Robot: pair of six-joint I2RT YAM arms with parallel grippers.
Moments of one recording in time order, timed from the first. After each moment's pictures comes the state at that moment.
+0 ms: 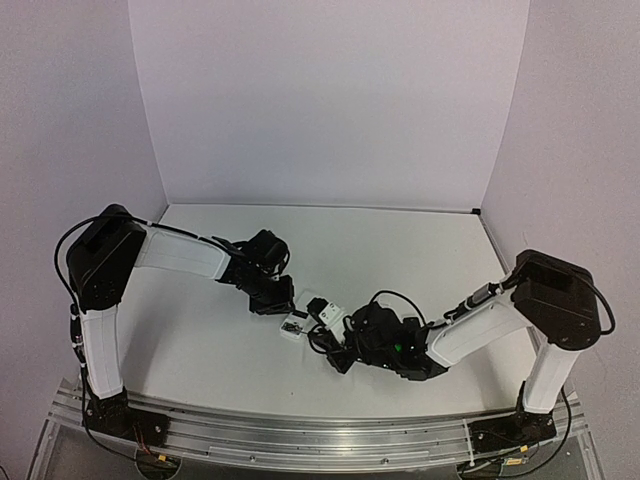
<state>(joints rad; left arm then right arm) -0.78 1.99 1.22 -0.31 0.18 -0.83 1.13 1.84 0.75 0.57 0.19 0.02</state>
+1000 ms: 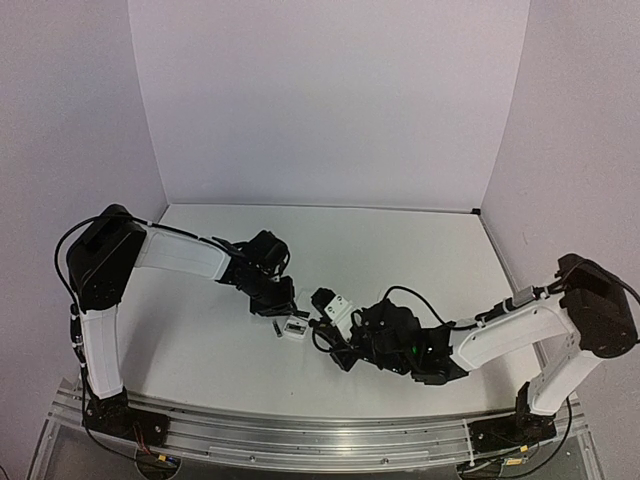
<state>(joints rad) -0.78 1.98 1.22 -0.31 0.19 -0.84 1.21 1.65 0.72 0.50 0.33 -0.02</state>
